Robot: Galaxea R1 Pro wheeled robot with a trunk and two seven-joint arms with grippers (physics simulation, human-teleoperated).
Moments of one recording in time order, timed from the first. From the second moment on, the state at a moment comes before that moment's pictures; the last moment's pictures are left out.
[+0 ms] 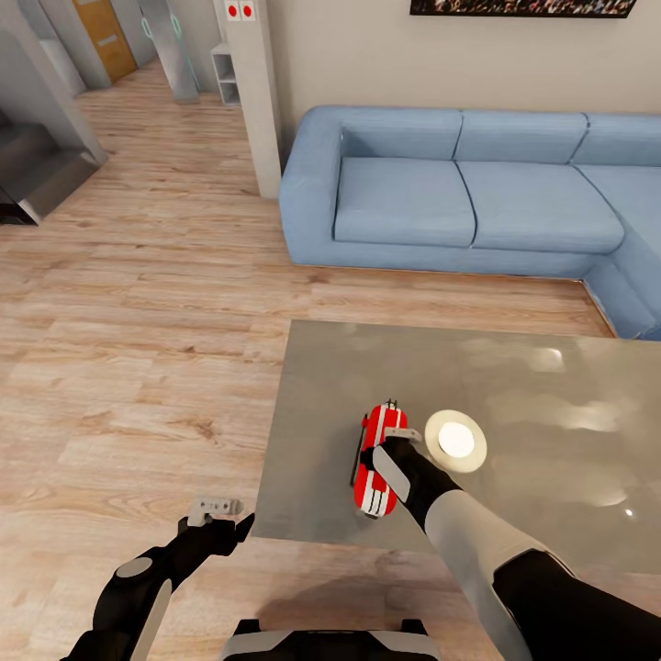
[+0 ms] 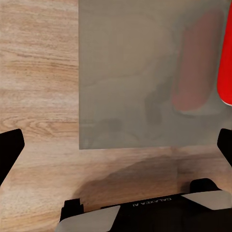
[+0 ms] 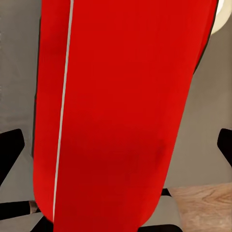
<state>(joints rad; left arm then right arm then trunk) -0.14 0.02 0.01 -1.50 0.03 0.57 -0.21 -0.93 0.17 0.33 -0.41 -0.52 0.48 -0.48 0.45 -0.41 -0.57</state>
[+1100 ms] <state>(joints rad) -0.14 0.02 0.01 -1.50 0.03 0.57 -0.21 -0.93 0.14 0.32 -0.84 -0.51 1.05 -0.66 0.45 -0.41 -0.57</state>
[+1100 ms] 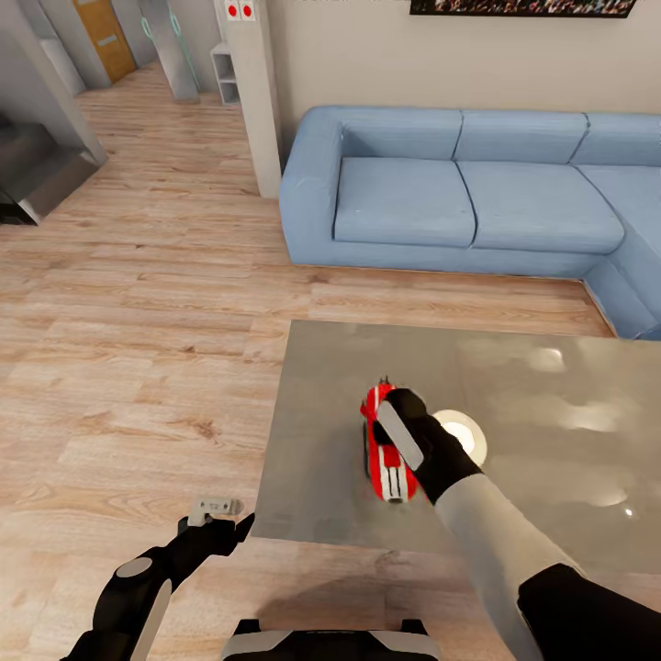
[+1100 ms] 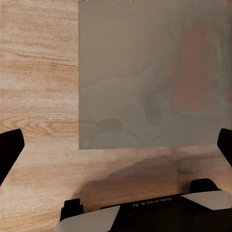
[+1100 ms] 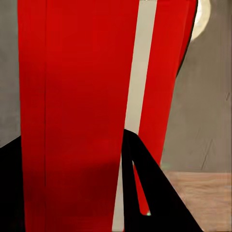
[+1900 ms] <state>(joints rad) -0.14 0.02 0.01 -1.50 0.03 0.57 -0.21 -0.93 0.13 0.32 -1.57 -0.52 1.05 -0.69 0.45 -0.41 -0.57</state>
